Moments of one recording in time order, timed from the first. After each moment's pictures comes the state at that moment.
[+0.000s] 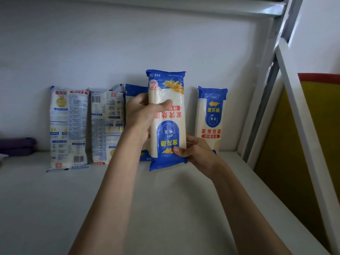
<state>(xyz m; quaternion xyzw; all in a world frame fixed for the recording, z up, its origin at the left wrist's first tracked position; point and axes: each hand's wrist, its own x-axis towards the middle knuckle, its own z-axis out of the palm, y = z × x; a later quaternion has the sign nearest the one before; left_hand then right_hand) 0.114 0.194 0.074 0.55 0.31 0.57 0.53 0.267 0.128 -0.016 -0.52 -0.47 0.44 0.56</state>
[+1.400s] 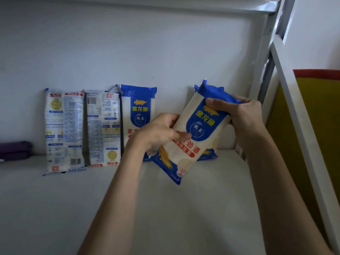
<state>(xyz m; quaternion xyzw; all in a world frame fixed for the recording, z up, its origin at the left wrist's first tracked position) 0.130 0.189 0.057 0.82 0.24 0.24 0.46 0.294 0.065 0.087 -0.52 -0.40 0.20 0.73</state>
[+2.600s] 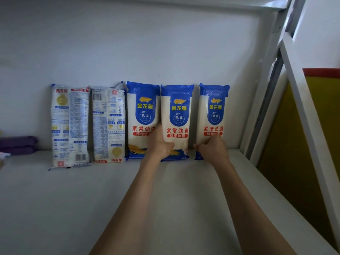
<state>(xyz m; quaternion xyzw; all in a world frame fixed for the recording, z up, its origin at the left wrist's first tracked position) 0.151 0.215 -0.017 0.73 0.43 0.40 0.36 0.288 0.137 -0.021 -0.80 -0.35 0.12 0.47</state>
